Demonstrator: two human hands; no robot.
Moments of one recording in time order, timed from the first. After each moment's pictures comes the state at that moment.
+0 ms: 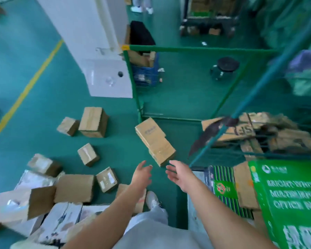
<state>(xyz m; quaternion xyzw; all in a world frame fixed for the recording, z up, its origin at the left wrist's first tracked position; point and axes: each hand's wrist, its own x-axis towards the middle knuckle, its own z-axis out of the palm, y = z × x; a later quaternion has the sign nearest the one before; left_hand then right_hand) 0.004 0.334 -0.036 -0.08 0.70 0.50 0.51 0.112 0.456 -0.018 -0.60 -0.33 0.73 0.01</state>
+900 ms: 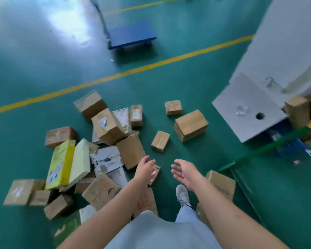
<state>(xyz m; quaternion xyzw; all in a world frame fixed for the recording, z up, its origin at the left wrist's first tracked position) -0.257 0.248 -0.037 -0.47 0.53 0.69 0.14 -0.302 0.406 -0.024 -0.33 -0.60 0.62 -0.39</state>
